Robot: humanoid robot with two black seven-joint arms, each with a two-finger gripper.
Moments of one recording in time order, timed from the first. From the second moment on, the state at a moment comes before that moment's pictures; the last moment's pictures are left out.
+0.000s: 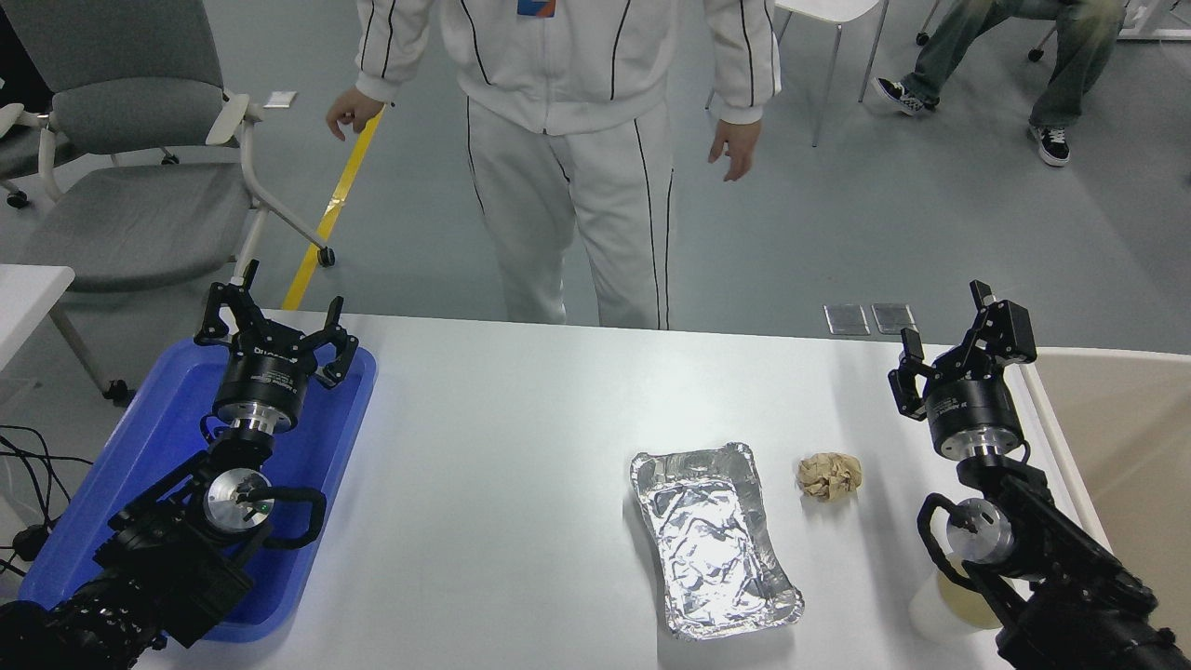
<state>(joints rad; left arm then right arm) -0.61 0.18 -0.87 -0.41 -0.09 -0.57 -0.51 0.37 -0.21 1.06 0.77 -0.43 0.05 0.57</state>
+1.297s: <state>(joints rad) -0.61 0.18 -0.87 -0.41 -0.09 -0.57 -0.51 0.38 -0.21 1.05 0.75 -0.41 0.06 0.57</state>
